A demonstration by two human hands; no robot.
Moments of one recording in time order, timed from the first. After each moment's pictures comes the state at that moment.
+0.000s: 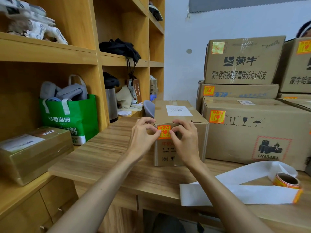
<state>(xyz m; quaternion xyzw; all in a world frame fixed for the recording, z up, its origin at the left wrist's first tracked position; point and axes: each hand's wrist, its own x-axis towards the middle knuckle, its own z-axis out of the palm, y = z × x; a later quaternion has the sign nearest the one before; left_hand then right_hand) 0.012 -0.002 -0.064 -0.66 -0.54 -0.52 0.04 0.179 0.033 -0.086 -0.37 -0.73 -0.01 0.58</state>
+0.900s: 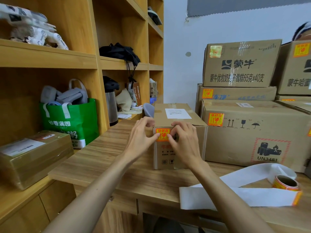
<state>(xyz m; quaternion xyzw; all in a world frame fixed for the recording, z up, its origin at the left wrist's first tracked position) 0.003 -0.001 -0.057 -0.70 -0.51 -0.50 0.02 0.184 0.030 -0.075 -0.39 -0.76 -0.10 0.51</state>
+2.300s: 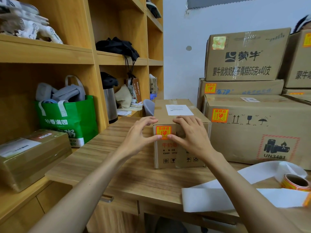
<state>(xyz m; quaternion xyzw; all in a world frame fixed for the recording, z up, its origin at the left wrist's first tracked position) -0.020 0.019 -0.066 -0.74 -0.50 -0.44 -0.07 0.210 0.060 -0.069 -0.40 -0.82 -0.15 0.38</state>
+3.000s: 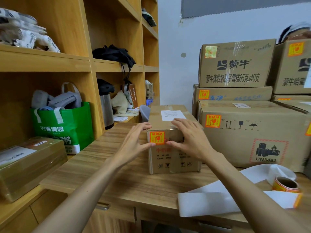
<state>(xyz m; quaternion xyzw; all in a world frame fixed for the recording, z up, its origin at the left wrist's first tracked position) -0.024 0.019 -0.068 -0.76 -0.49 -0.42 0.00 0.226 0.057 -0.054 -0.39 -0.85 -0.14 0.33</state>
